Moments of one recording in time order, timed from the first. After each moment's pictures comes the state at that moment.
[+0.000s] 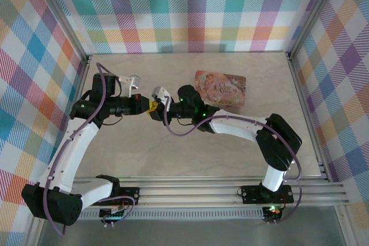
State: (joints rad) left arm -0.22 1.11 1.17 -0.83 0.62 -0.30; right arm 0.91 1.75 1.17 0.34 -0.49 0.02
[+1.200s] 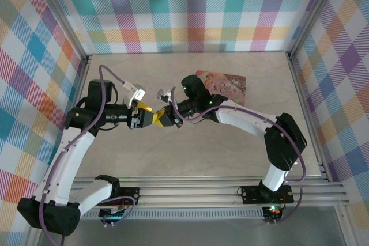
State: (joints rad) left arm -0.22 1.03 1.14 -0.90 0.83 0.13; right arm 0.82 1.71 1.29 -0.11 -0.96 0.00
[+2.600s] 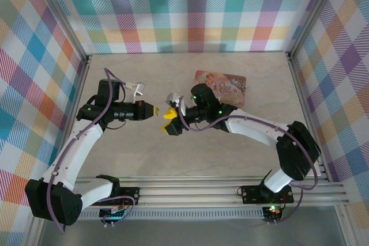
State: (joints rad) left arm -0.21 1.12 1.04 -0.73 0.73 -0.32; right arm 0.82 1.53 1.03 0.03 -0.70 0.01
